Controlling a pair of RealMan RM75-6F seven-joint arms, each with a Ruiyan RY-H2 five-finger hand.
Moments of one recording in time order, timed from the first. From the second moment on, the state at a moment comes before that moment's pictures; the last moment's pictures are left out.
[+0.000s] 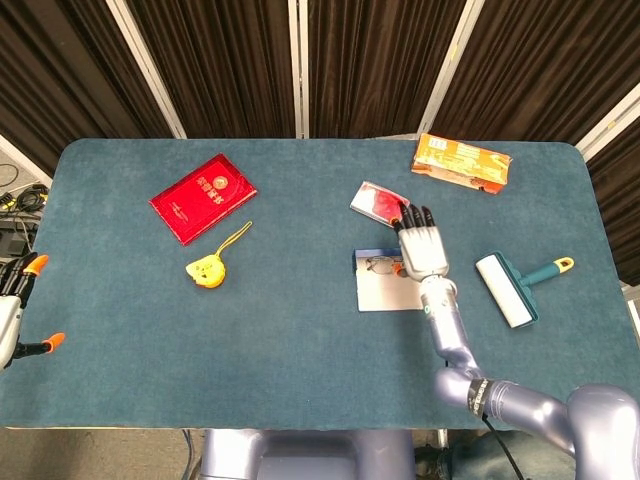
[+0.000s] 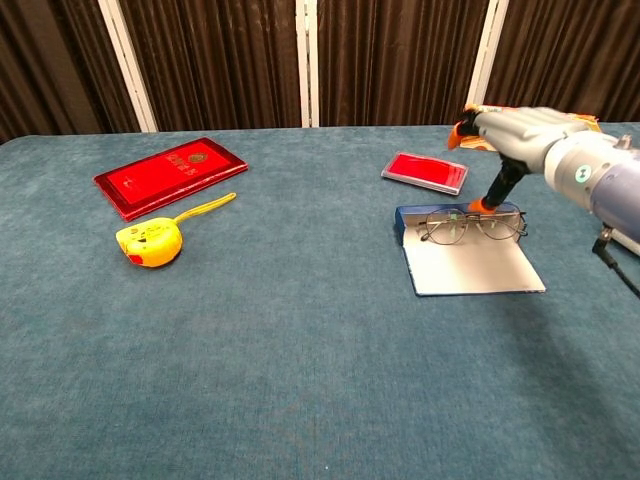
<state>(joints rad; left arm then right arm) -0.17 -0.90 -0.08 -1.92 1.28 1.35 0.17 0.81 -1.70 0.28 -1.19 -0.89 1.05 -0.54</state>
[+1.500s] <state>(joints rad) -0.18 -0.91 -0.08 -1.92 1.26 1.34 0.19 0.79 -1.71 0.24 -1.15 -0.98 1.01 -0.55</state>
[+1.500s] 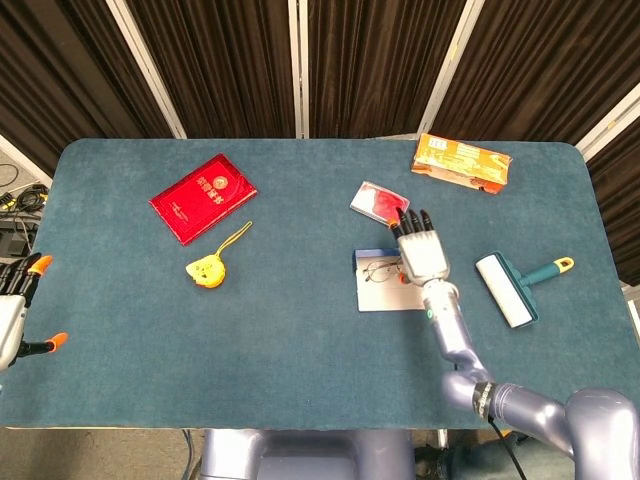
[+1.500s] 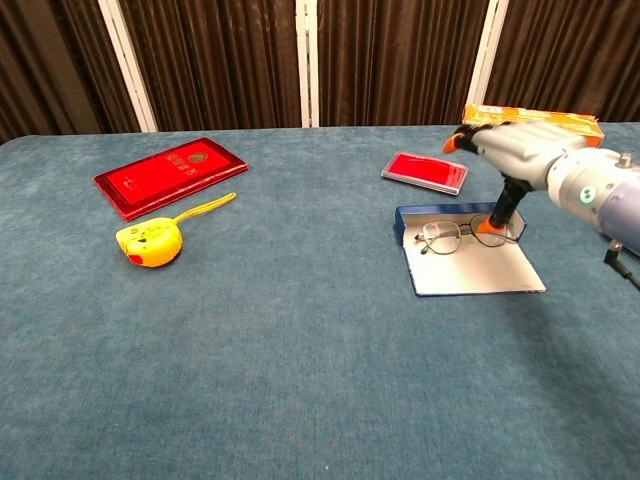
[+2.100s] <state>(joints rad) -0.18 -0.91 -0.08 -1.90 1.24 1.33 0.17 0.84 -1.83 0.27 -1.00 -0.95 0.96 -0.58</state>
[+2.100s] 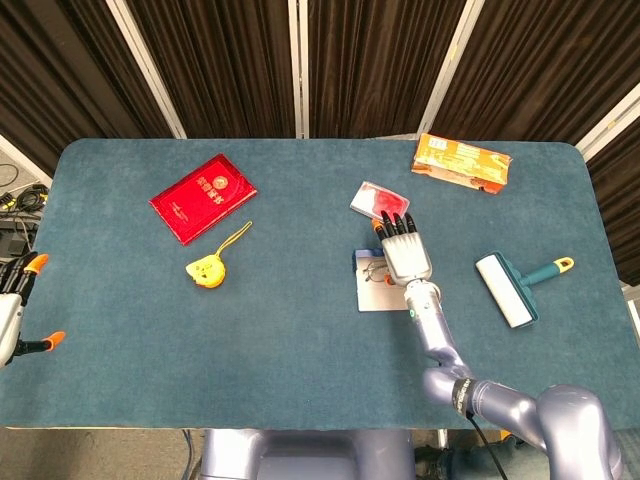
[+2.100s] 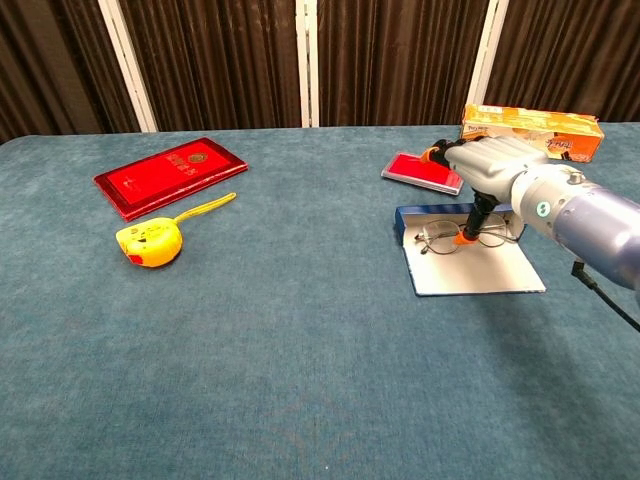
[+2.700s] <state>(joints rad) -0.19 -0.92 -0.09 -1.89 1.21 1.32 0.19 0.89 -1.87 0.33 -0.83 -0.92 0.90 -0.54</state>
